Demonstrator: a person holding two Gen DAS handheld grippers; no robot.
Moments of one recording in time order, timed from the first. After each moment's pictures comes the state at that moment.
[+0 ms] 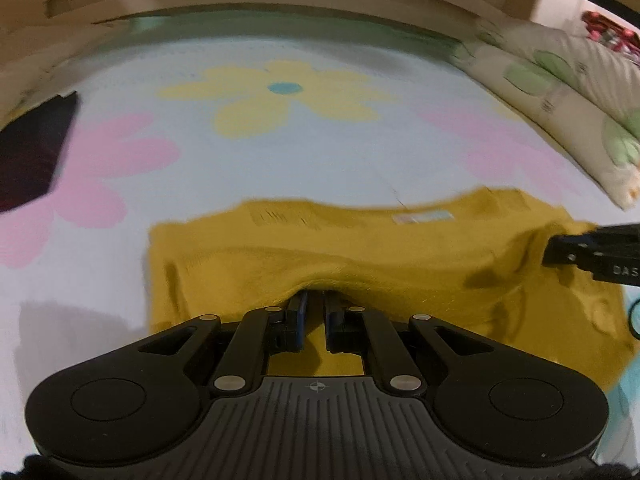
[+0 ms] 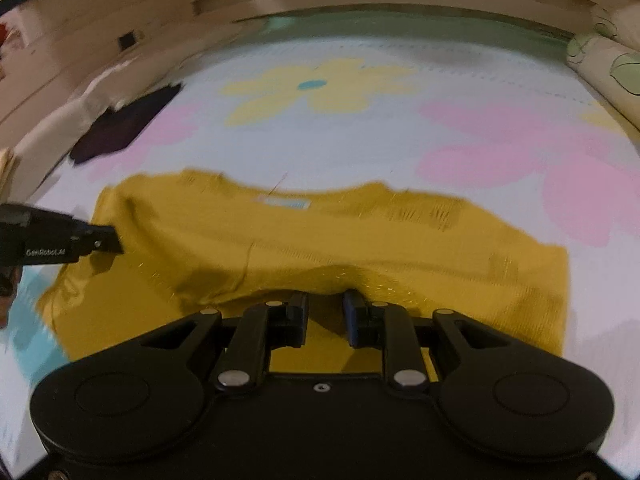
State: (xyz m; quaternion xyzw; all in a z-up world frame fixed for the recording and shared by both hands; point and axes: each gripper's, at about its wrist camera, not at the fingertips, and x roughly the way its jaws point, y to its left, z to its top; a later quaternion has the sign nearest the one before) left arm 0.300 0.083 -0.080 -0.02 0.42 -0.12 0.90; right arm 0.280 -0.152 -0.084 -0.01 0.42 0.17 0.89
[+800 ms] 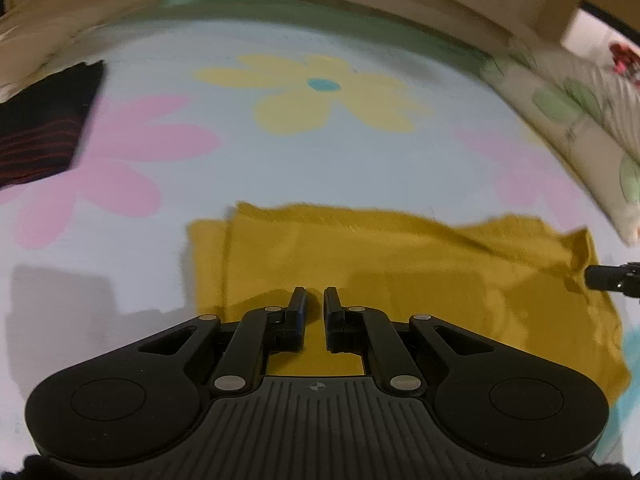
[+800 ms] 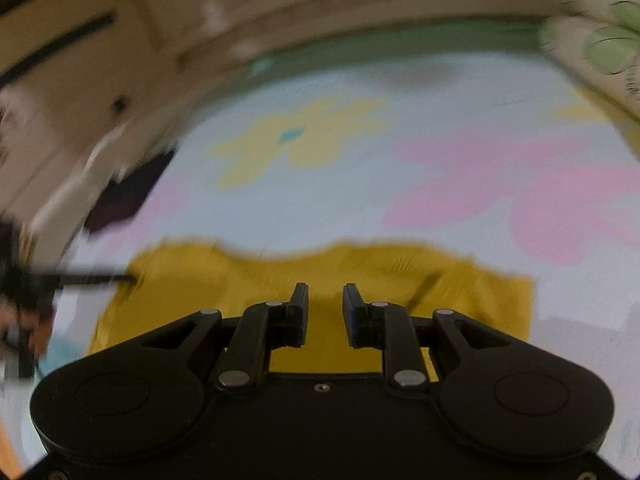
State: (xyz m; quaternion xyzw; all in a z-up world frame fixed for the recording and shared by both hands) left arm 0.309 0.111 -0.077 -0.06 0.45 -0.12 0.88; right arm 0.285 -0.196 -0.061 0.07 0.42 0.19 0.89
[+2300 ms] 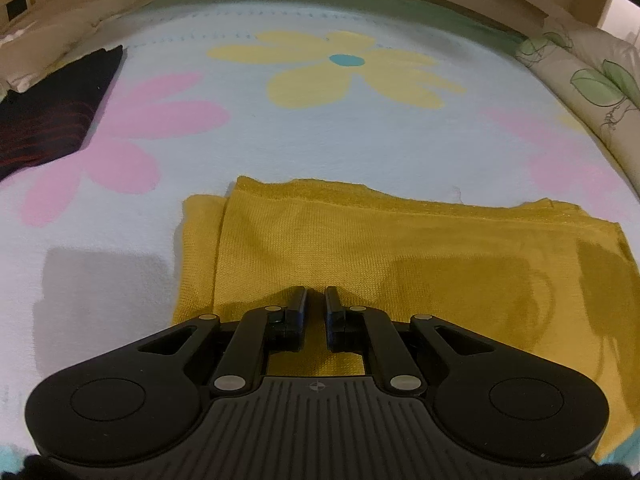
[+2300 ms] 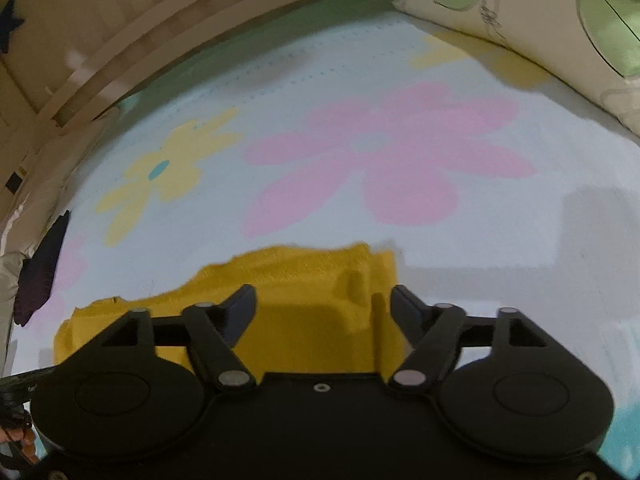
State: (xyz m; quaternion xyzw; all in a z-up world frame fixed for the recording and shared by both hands) left arm 0.312 0.084 -0.089 -0.04 0.47 -0.05 0.88; right arm 0.307 -0.265 -0.069 0.17 0.44 -0.01 0.88
